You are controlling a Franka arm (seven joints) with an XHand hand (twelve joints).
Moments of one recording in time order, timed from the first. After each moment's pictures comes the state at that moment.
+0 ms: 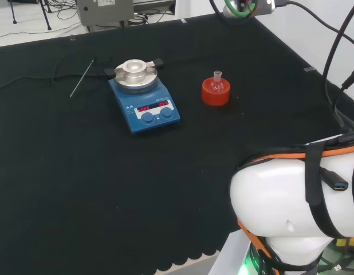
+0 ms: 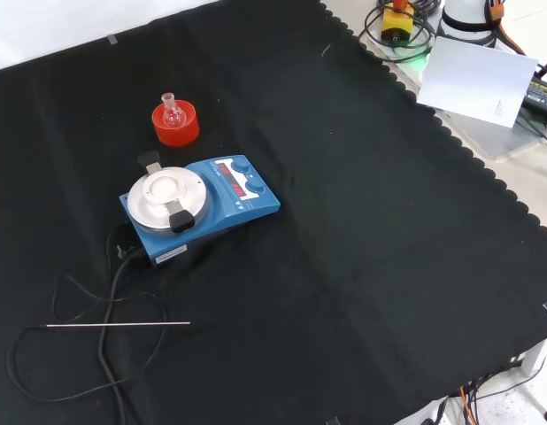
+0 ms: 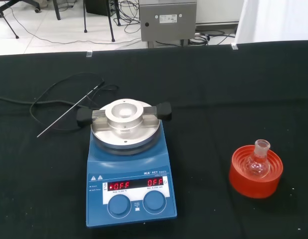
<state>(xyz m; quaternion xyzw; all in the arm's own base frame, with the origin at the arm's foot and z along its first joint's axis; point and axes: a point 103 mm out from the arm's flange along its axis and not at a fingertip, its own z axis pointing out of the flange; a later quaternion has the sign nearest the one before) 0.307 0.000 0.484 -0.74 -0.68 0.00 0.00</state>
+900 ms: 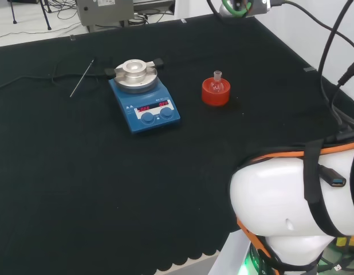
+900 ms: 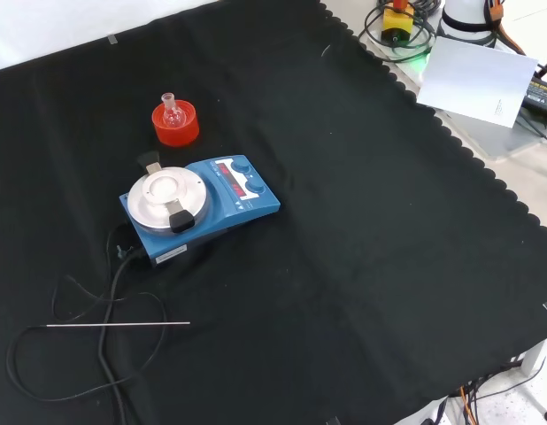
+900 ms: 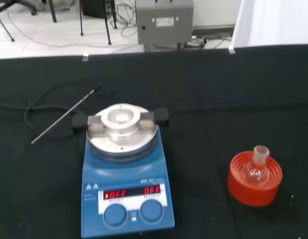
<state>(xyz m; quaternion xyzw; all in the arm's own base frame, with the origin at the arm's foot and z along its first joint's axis) 0.319 0.000 0.482 -0.74 -0.67 0.00 -0.01</state>
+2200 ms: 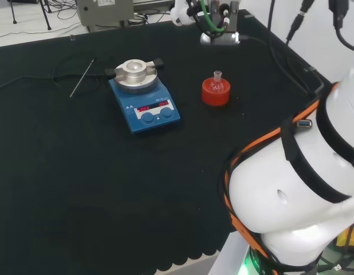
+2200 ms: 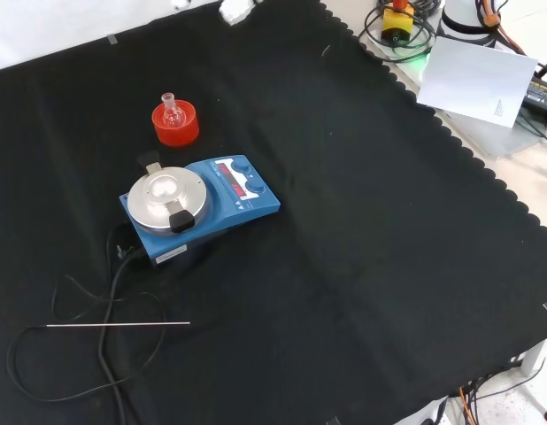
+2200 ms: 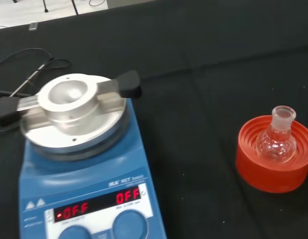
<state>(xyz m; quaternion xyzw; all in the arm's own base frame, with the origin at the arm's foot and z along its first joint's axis) 0.456 -0.045 0.336 -0.78 -0.63 0.00 0.06</state>
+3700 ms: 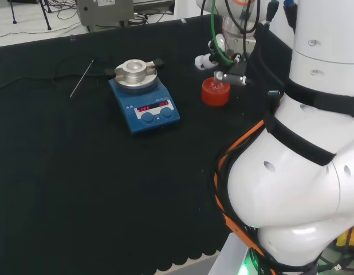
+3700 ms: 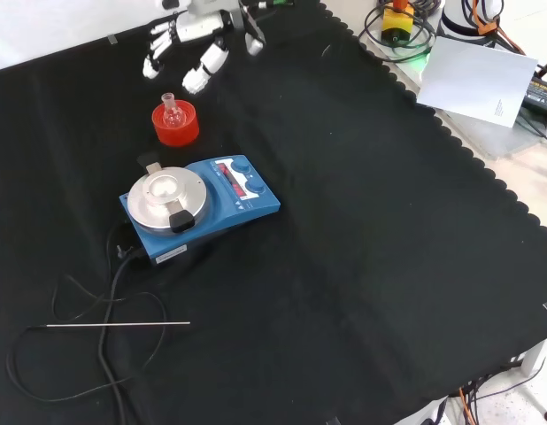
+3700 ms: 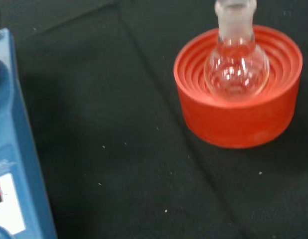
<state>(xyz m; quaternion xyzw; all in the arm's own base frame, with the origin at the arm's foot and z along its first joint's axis) 0.515 -0.130 0.167 -0.81 -0.57 -0.03 0.12</state>
